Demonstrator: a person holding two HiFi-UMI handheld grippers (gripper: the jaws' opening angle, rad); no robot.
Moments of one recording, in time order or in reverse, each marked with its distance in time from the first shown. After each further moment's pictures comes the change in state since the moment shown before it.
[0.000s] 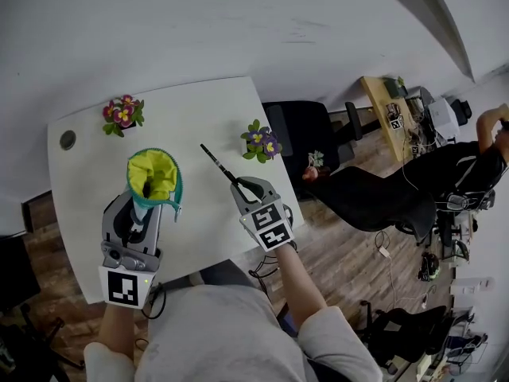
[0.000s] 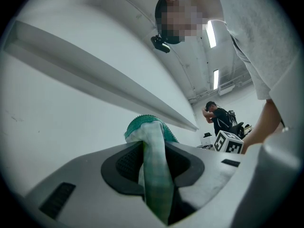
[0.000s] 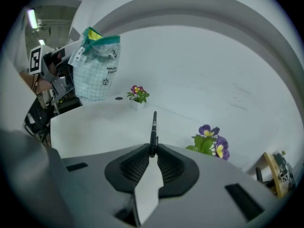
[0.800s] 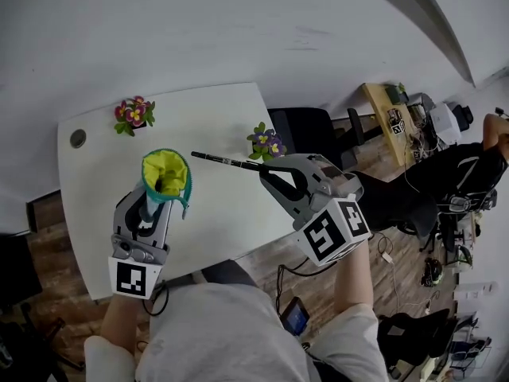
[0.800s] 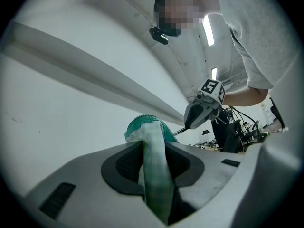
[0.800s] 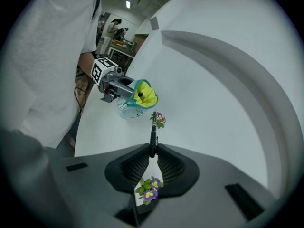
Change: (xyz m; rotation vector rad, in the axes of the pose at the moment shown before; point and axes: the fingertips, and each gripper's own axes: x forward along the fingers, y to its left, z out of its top) left arm -0.013 -0.002 -0.008 0.011 0.027 -0.013; right arm -0.132 0.014 0.140 -0.864 -0.051 0.122
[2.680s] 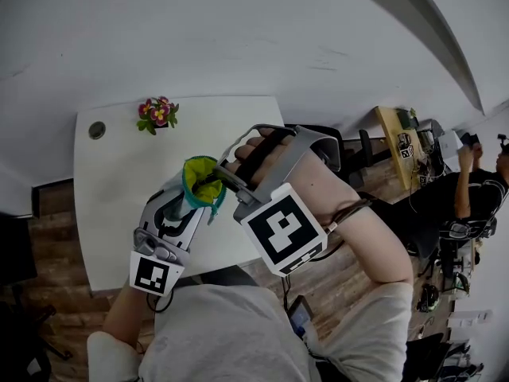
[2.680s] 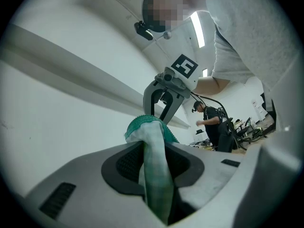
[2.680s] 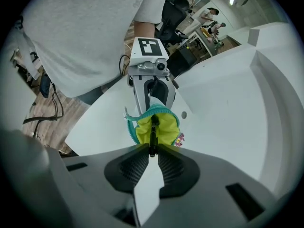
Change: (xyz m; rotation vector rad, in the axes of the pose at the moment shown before) left arm 0.003 -0.029 0.002 0.064 -0.003 -0.089; right arm 0.046 0.022 0.101 -0.891 0.129 0.310
